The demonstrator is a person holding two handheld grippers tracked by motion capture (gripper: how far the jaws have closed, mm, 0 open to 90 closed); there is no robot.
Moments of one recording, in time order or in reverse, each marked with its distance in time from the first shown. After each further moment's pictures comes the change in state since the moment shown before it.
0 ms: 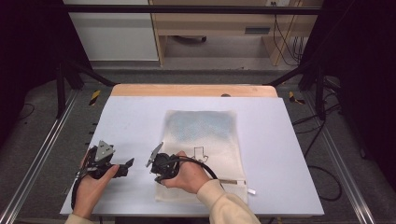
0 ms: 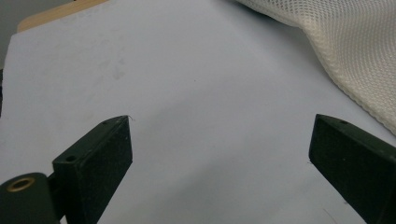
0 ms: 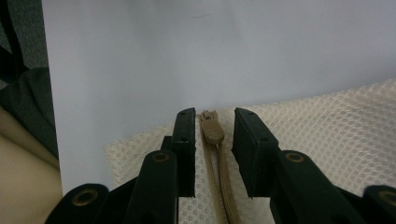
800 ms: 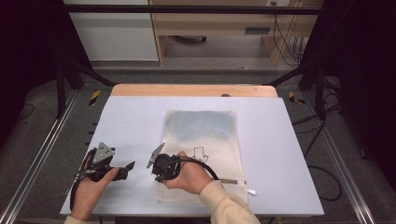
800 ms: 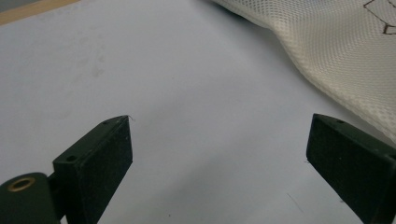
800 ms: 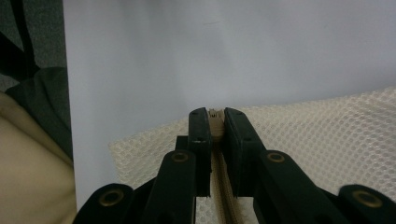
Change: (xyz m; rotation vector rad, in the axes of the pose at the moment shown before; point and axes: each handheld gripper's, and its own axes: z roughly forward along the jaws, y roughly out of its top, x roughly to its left) left arm -0.006 -0.001 -0.011 0.002 -0.073 -0.010; right arm 0.003 -0.002 -0.008 -0.030 0.018 -0.029
